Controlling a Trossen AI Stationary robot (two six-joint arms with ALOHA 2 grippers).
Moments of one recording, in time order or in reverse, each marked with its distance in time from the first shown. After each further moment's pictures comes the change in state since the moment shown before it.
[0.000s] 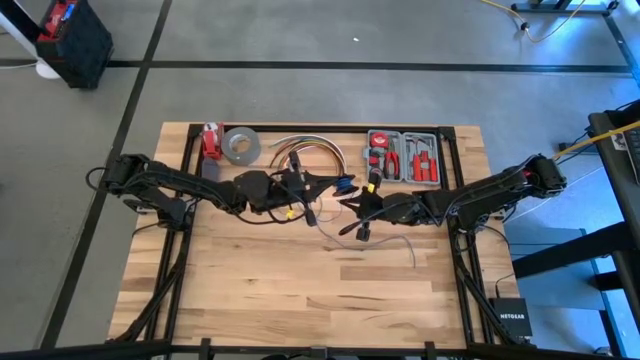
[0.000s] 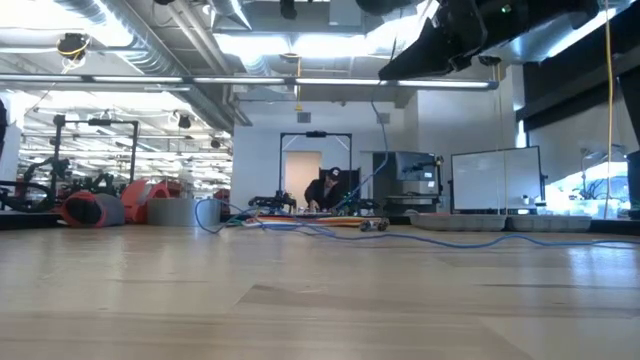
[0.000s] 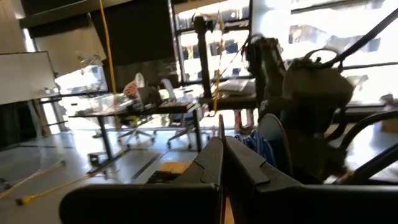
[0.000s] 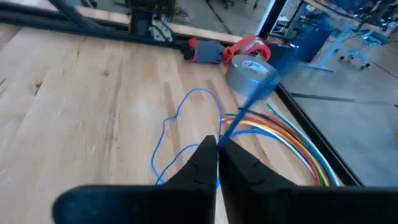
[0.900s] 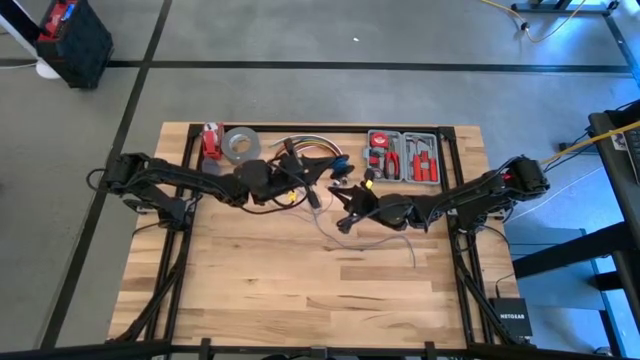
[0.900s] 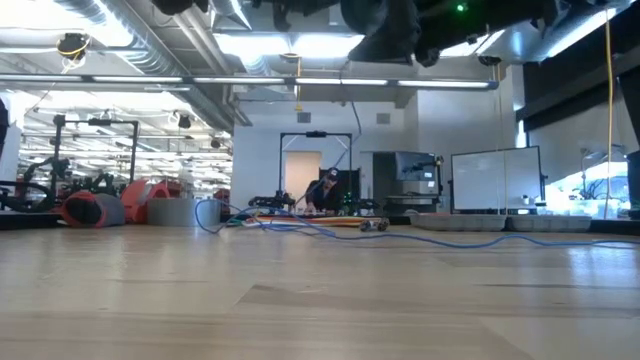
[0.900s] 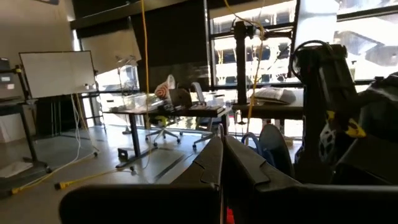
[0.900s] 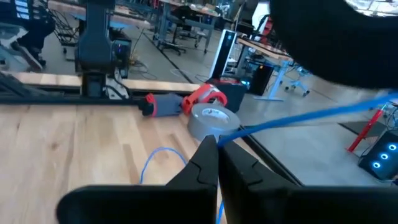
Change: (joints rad) left arm 0.078 0.006 0.000 0.038 -0.066 -0.022; right arm 0.000 0.182 0.035 0.411 0.184 -0.073
